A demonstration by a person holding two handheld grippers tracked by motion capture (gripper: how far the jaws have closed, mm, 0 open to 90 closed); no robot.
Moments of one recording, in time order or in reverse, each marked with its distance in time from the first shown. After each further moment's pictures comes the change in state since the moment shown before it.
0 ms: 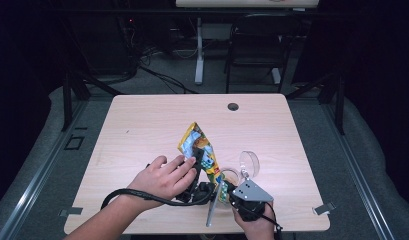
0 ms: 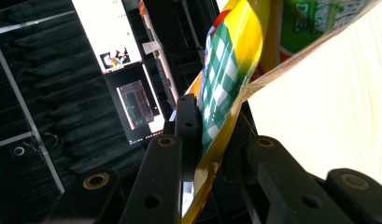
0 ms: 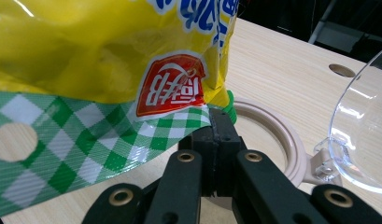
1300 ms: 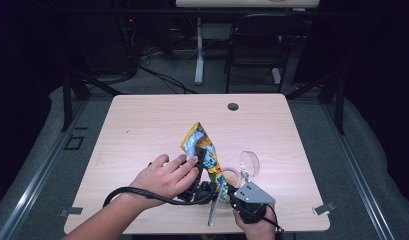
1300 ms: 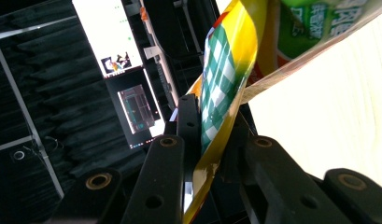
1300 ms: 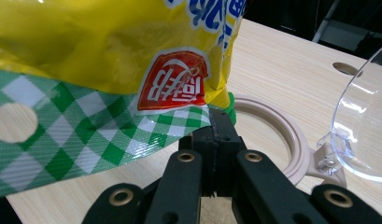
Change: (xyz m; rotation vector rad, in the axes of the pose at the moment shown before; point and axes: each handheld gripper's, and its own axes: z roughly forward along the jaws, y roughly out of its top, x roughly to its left) left arm 0.004 0.002 0.001 -0.026 0.002 -0.009; right arm 0.002 -0.001 -0.005 -0.011 0.011 0.014
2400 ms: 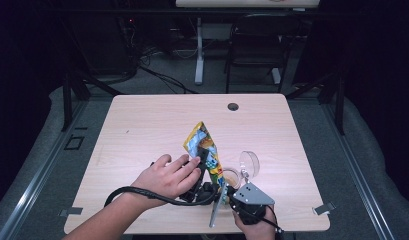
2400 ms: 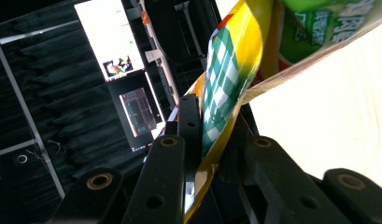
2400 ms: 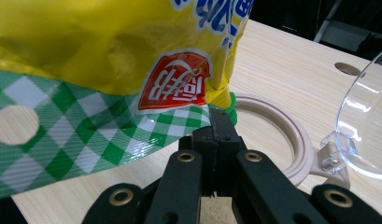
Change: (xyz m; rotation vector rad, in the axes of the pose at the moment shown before) left arm 0.002 0.004 -0.002 -0.005 0.010 0.019; right arm 0.002 0.000 -0.001 0.011 -0.001 -0.011
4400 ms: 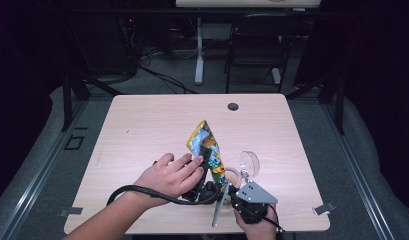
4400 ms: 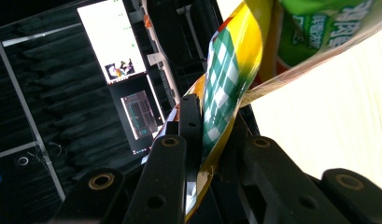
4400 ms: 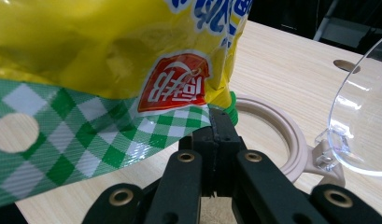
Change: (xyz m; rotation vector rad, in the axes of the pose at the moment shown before) left arm 0.004 0.004 0.001 -0.013 0.005 -0.011; right arm -0.004 0.000 -0.002 -0.012 0.007 0.036
